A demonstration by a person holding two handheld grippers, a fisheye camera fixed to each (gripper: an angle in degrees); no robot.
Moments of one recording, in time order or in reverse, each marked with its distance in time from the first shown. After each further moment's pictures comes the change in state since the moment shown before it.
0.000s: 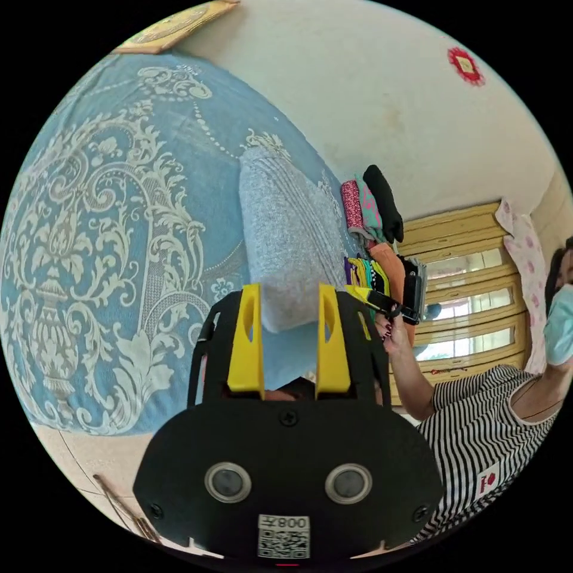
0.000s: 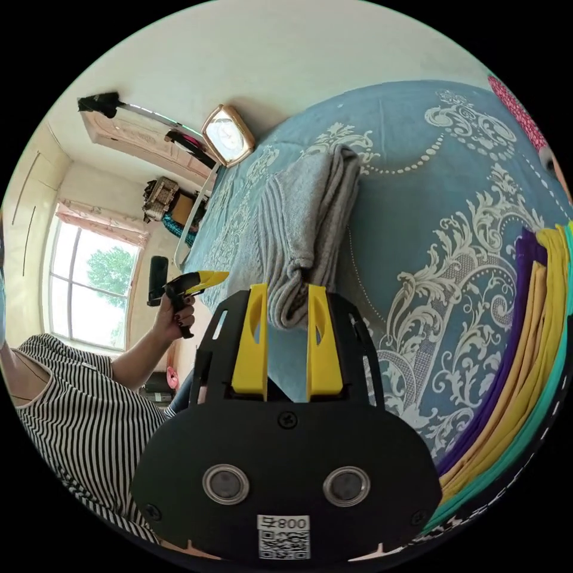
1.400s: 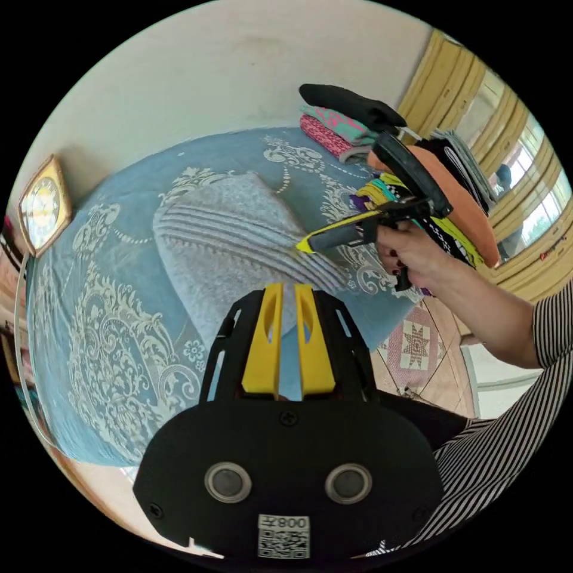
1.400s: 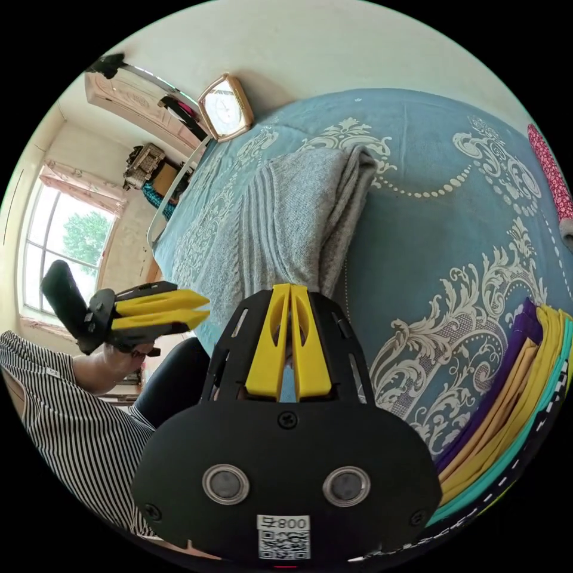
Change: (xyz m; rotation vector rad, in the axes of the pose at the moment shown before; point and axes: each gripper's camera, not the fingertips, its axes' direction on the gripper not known) left arm 0.308 0.039 0.061 -0.113 -0.581 0.505; right arm -0.021 -0.110 -0.032 -0.088 0.173 -0.142
